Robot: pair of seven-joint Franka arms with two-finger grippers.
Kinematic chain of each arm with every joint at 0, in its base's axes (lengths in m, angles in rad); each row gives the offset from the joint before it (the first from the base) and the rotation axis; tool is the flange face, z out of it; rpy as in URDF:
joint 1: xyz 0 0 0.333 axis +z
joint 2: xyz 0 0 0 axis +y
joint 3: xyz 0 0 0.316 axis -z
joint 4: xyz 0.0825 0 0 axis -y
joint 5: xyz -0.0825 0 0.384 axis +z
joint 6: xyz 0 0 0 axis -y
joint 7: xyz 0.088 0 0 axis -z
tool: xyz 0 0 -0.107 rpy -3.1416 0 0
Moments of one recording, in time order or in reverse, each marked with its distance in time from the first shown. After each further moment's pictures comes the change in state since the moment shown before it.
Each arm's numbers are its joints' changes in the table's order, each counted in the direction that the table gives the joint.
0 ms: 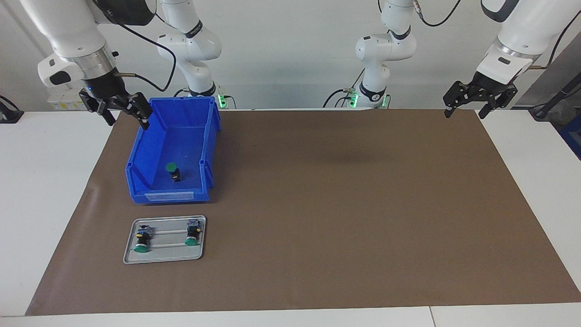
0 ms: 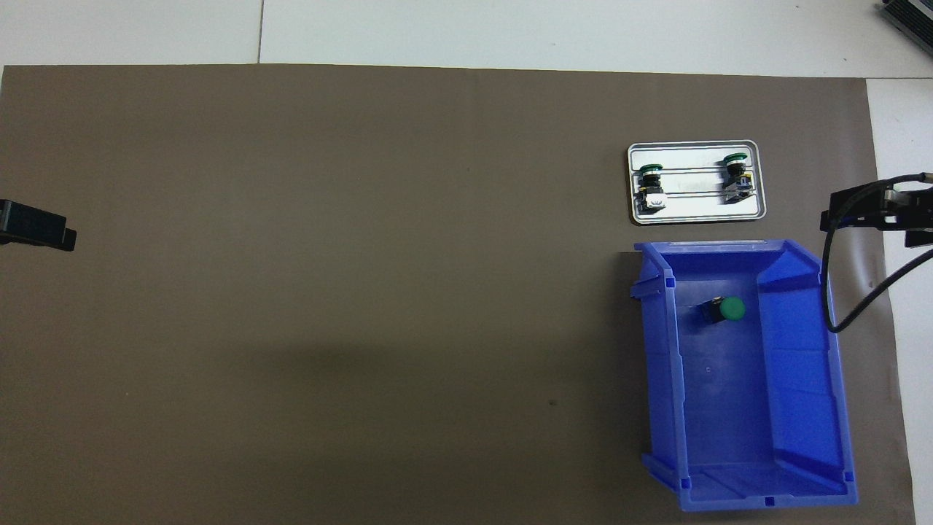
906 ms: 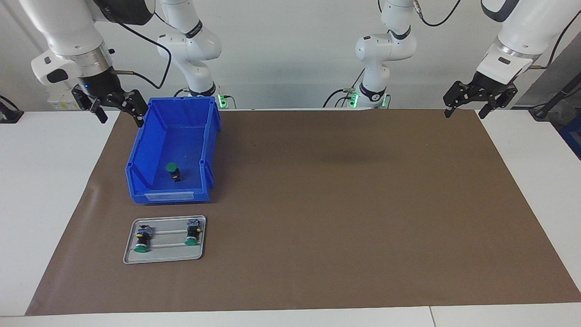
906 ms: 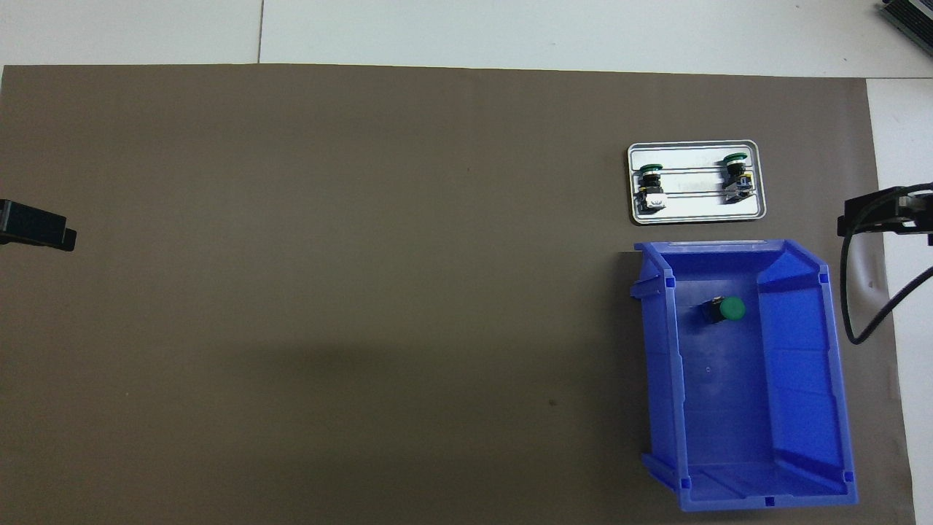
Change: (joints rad) left arm 0.000 0.000 0.000 0.000 0.000 0.000 0.000; right arm 0.001 -0.006 -0.003 0.033 -0.051 -0.029 -0.073
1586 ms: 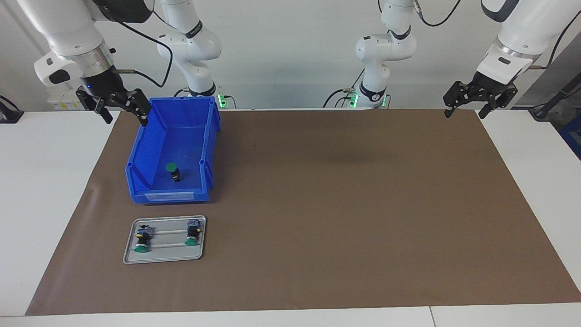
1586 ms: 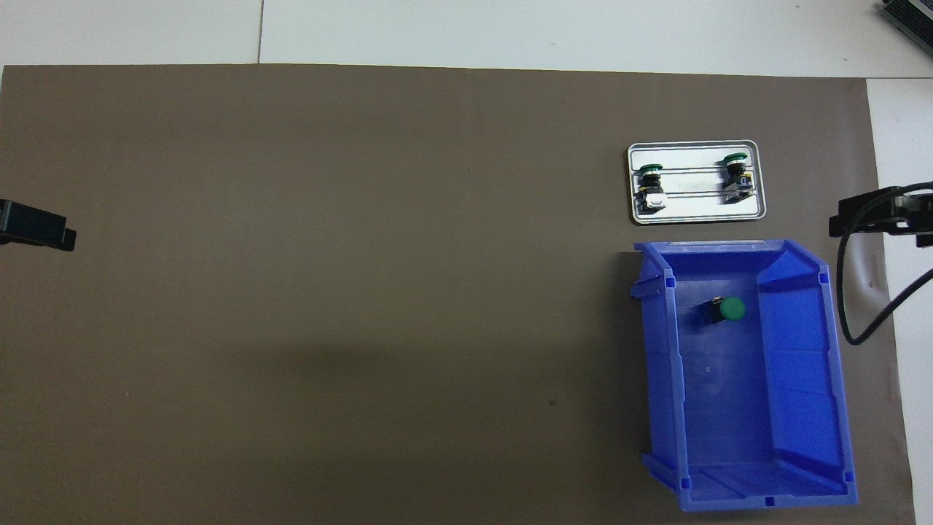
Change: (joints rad) left arm 0.000 0.000 0.000 0.000 0.000 0.000 0.000; right arm -0.001 0.000 0.003 0.000 0.042 -0.005 0.000
